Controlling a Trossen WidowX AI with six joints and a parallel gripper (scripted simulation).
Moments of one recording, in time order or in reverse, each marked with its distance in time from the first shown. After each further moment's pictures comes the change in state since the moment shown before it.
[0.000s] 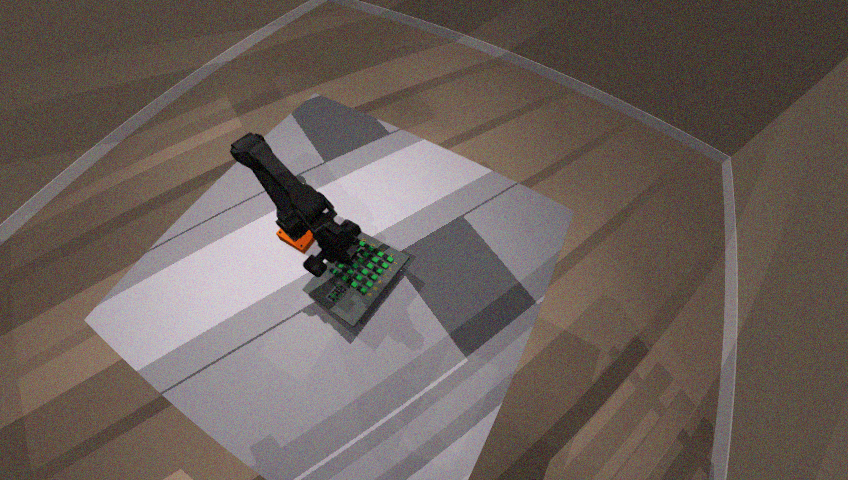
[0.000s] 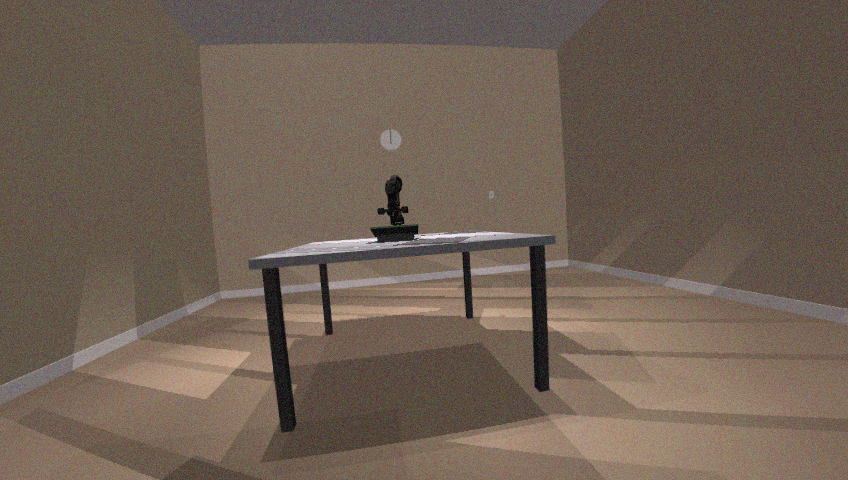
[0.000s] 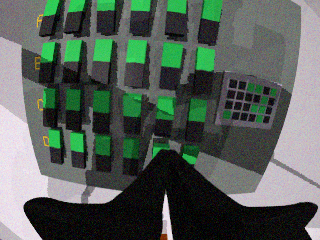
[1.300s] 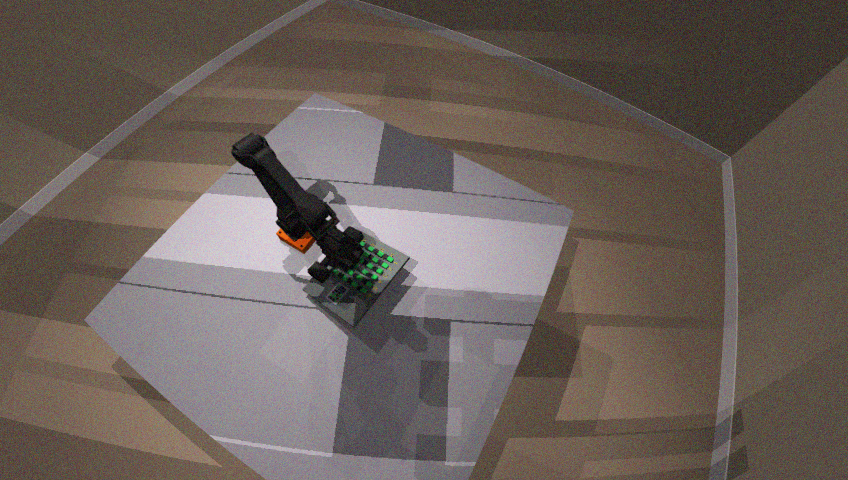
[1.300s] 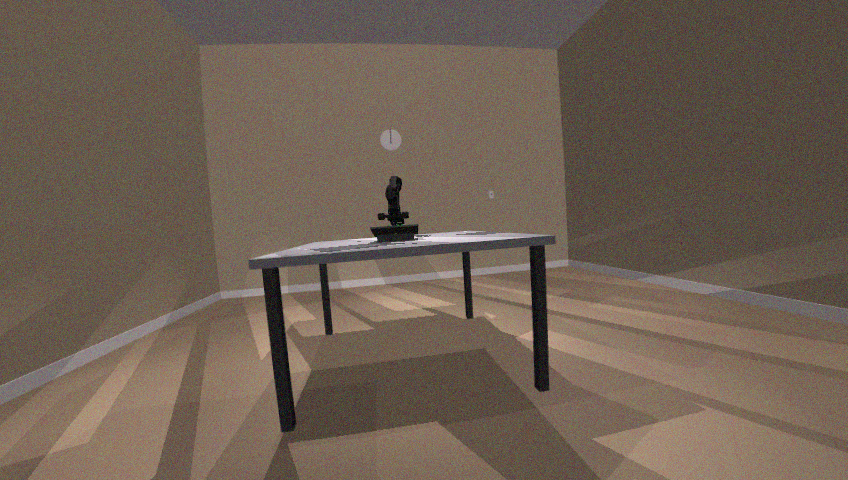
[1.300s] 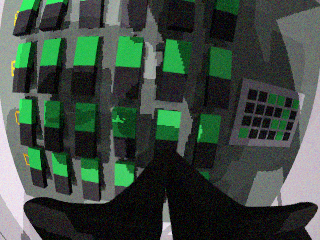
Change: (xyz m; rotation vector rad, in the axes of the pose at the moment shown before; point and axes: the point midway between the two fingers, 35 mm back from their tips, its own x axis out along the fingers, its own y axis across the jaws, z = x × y) arm 0.034 0.000 0.000 -0.003 -0.036 -0.001
